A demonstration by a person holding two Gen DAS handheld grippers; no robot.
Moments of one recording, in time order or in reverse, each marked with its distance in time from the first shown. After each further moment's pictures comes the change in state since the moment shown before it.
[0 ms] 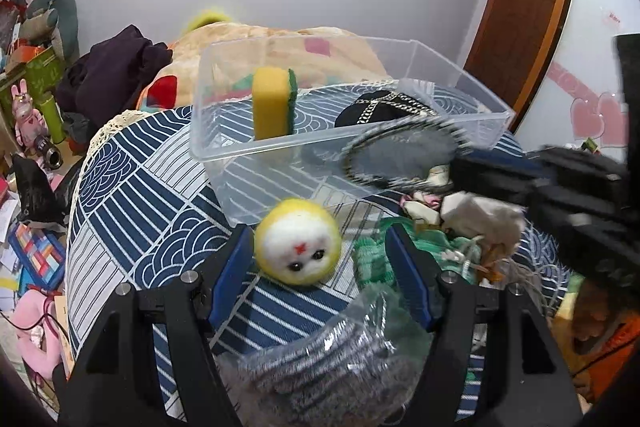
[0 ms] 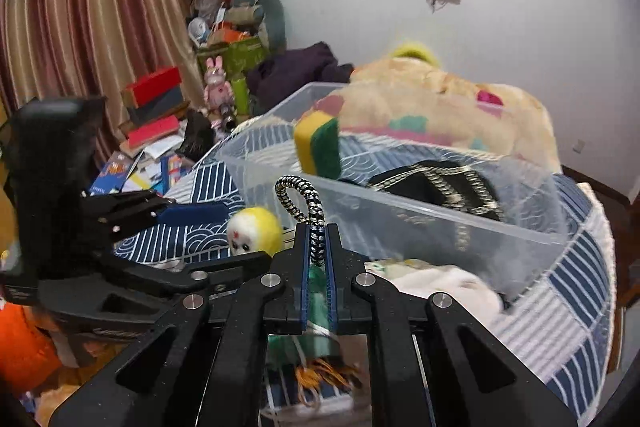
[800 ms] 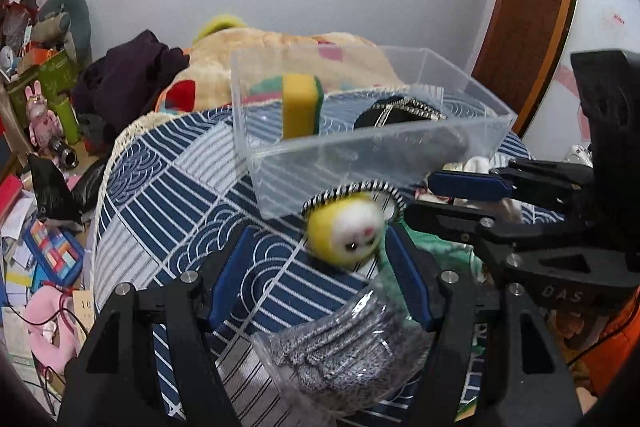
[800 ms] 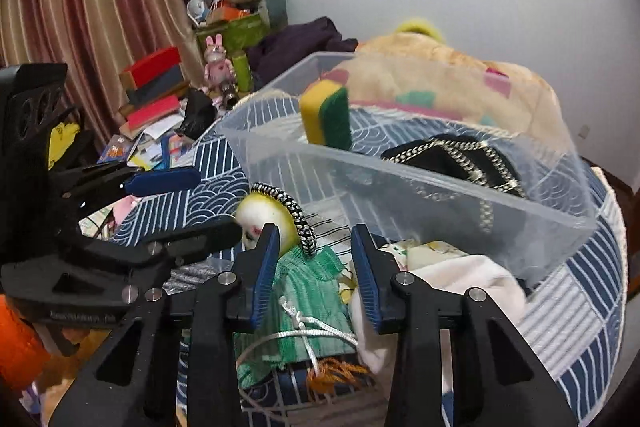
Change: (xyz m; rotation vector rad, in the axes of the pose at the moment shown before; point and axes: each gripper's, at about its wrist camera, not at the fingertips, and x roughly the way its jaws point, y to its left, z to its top) left arm -0.024 0.016 -0.007 -0.008 -0.015 0.029; right arm 0.041 0.006 -0.001 0.003 0.131 0.040
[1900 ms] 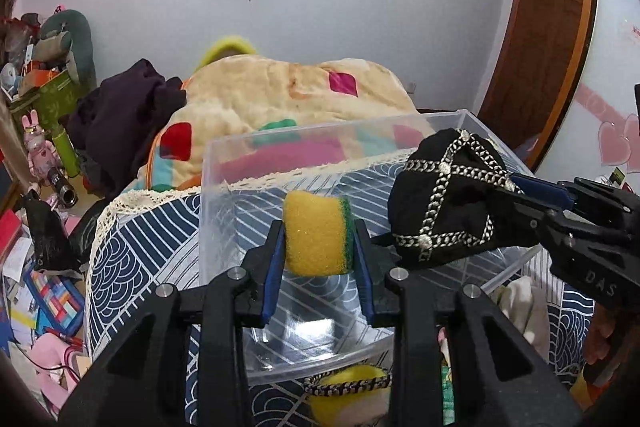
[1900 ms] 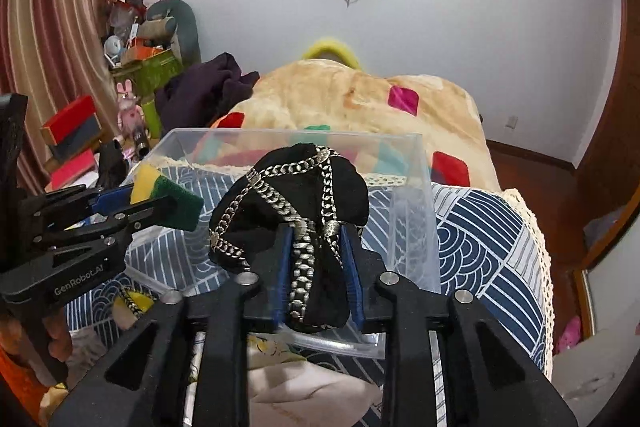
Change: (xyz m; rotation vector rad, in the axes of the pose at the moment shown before) left arm 0.050 -0.003 0.088 -0.004 -0.058 0.049; right arm -0.041 -0.059 0.026 0.127 -0.102 -0.286
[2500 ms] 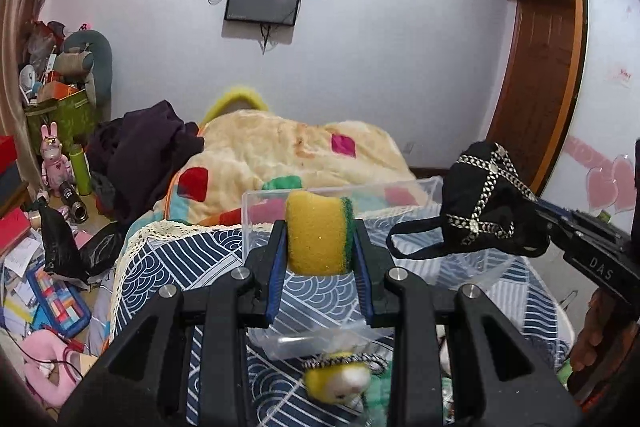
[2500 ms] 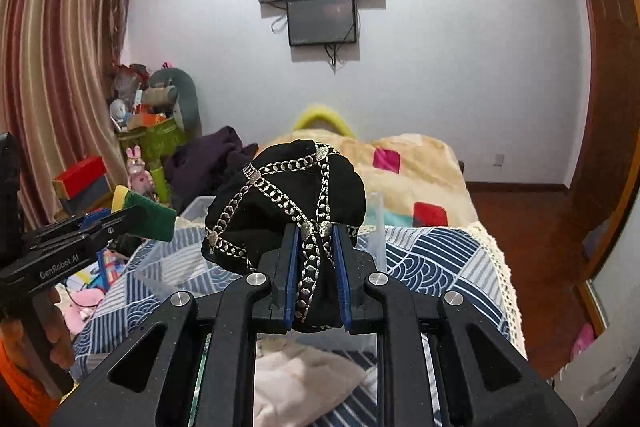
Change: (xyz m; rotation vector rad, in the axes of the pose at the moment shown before) left arm -0.071 0.002 0.000 -0.054 -0.207 -0.005; right arm -0.048 -0.008 0.004 0.072 -0.220 -0.006
